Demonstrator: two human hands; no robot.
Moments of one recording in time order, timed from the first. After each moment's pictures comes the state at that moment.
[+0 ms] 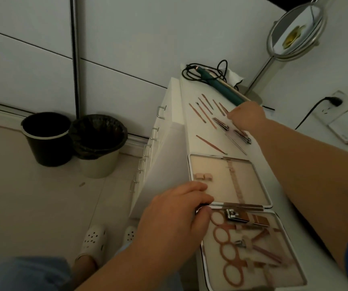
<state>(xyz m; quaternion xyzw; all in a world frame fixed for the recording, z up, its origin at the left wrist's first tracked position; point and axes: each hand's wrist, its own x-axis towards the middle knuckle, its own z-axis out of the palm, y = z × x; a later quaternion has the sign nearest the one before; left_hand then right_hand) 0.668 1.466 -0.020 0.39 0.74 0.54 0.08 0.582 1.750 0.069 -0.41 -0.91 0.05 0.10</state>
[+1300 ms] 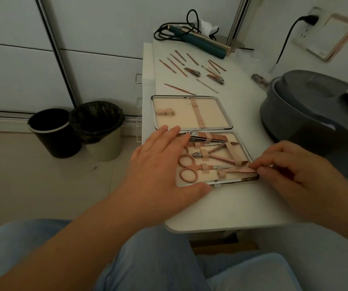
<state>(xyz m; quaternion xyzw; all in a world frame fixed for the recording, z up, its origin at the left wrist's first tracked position) 0.734 1.451 -0.005 0.48 0.82 0.31 0.06 0.891 1.625 0.042 -0.15 -0.97 0.18 0.12</state>
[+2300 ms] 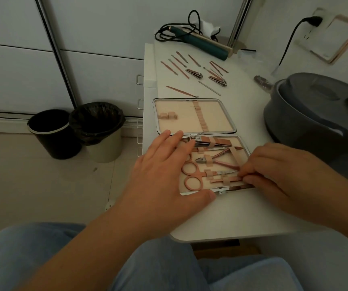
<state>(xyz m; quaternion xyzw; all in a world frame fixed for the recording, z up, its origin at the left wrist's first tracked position) 0.735 1.450 -0.007 0.47 0.82 0.32 0.07 0.869 1.625 0.051 -0.01 -1.00 -0.01 0.05</state>
